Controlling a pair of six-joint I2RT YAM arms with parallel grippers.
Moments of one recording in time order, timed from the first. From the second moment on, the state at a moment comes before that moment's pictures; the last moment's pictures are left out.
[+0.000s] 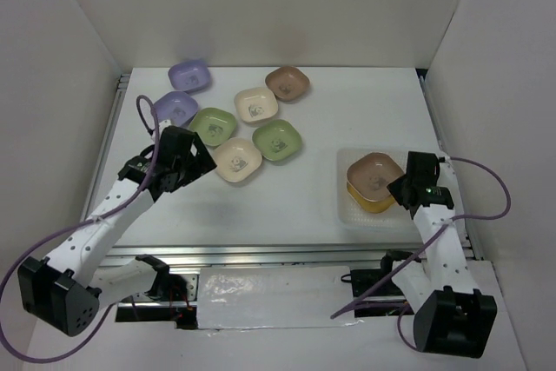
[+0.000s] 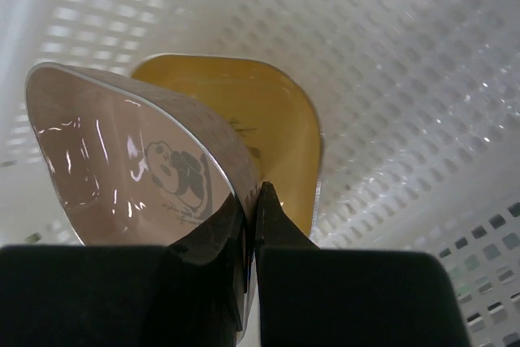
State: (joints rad) left arm -0.40 1.07 0.98 -0.78 -0.28 -0.87; right arm -0.12 0.86 0.64 -0.66 0.21 0.85
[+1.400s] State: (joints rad) left arm -0.63 1.38 0.86 -0.55 -0.36 -1.03; right arm 0.48 0.83 0.93 -0.63 0.06 0.77
